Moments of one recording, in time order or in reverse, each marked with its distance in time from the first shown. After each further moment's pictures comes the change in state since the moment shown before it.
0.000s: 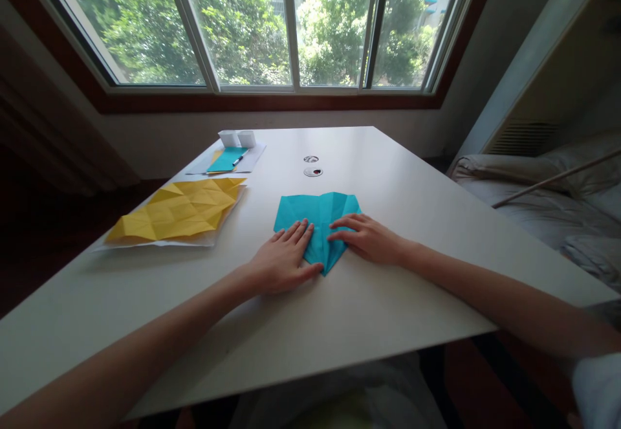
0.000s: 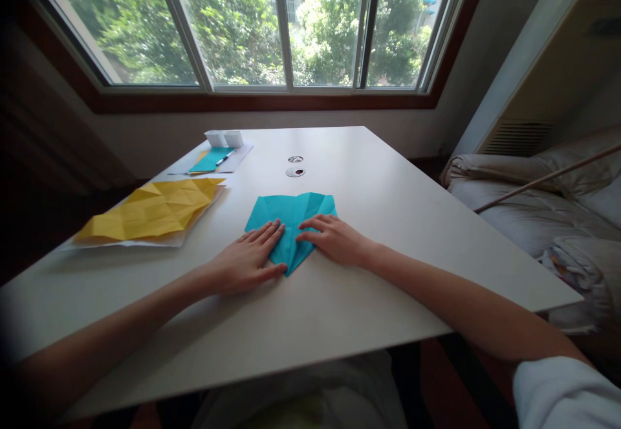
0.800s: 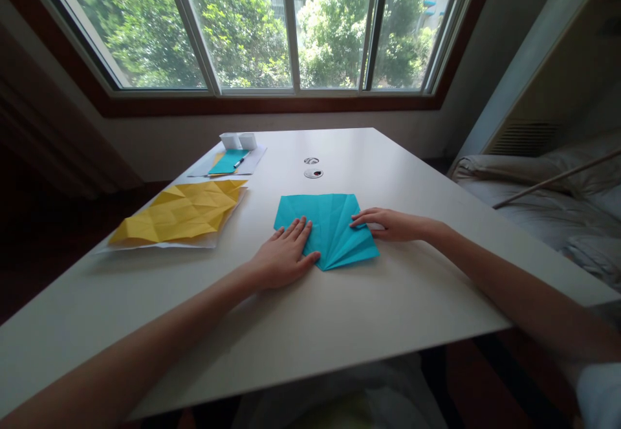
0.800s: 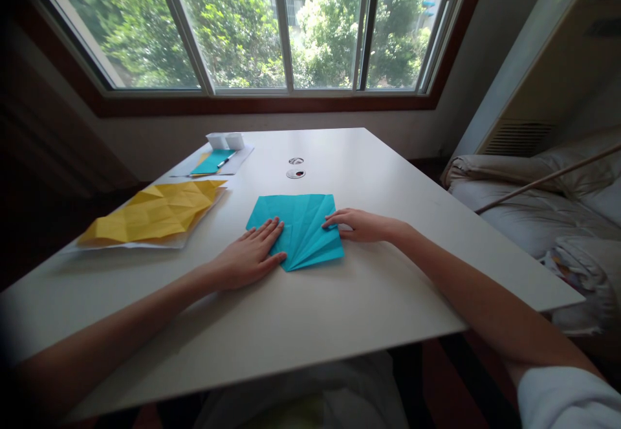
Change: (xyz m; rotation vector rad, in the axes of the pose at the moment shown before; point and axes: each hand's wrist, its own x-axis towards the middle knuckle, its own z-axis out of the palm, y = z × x) left_hand 0.008 -0.008 0.004 0.000 0.020 -0.039; right_hand -0.020 0.054 -0.028 0.319 -0.278 0.120
